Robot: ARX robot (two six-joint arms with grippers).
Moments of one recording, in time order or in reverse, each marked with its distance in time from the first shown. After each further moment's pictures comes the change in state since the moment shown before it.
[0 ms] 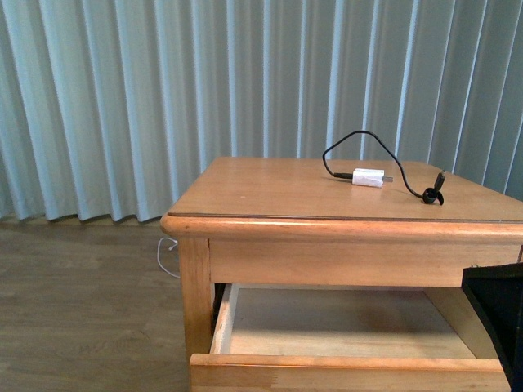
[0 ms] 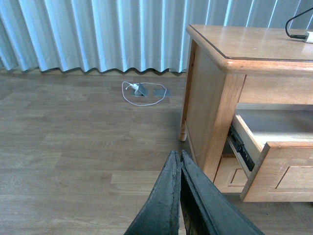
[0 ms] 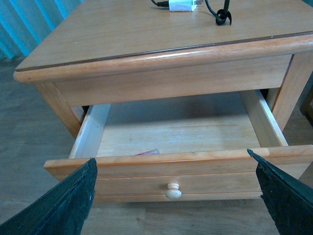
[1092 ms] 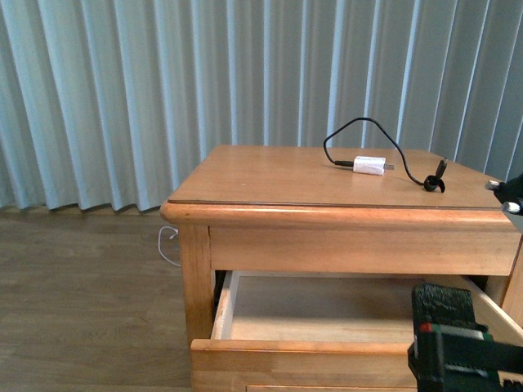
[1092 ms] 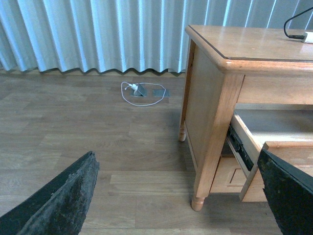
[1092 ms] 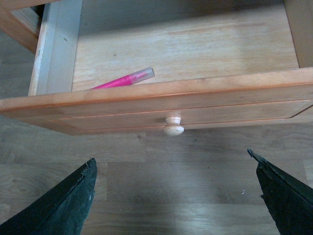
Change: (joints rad) left arm 0.000 -0.002 0.000 -0.001 0.000 0.000; right arm -0.191 0.359 0.254 -0.354 -0.332 0.129
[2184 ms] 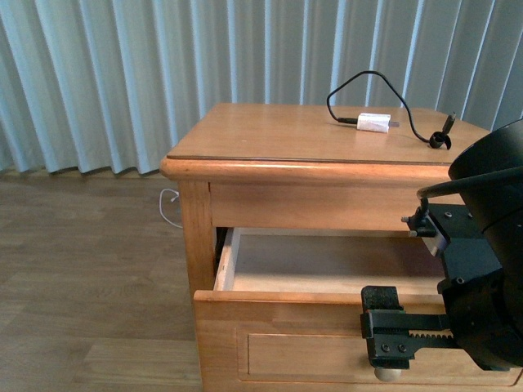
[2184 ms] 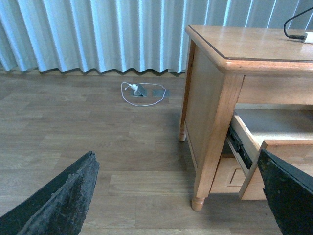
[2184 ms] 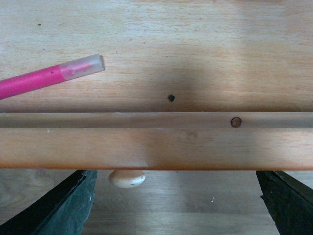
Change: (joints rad) left arm 0.000 0.000 0.000 0.000 0.000 0.000; right arm -0.107 0.481 0.160 0.182 -0.018 -0.177
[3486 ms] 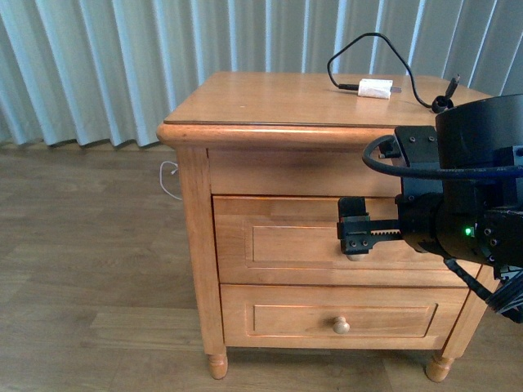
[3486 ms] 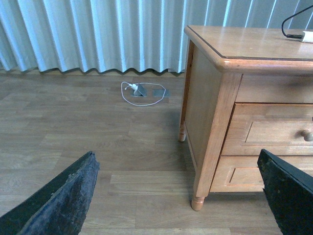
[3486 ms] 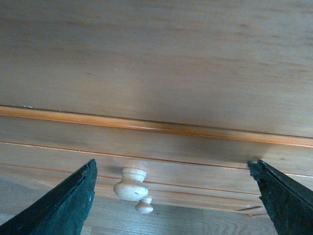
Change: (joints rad) left arm 0.000 0.000 0.000 0.000 0.000 0.000; right arm -0.087 0.309 0.167 0.558 -0.056 -0.216
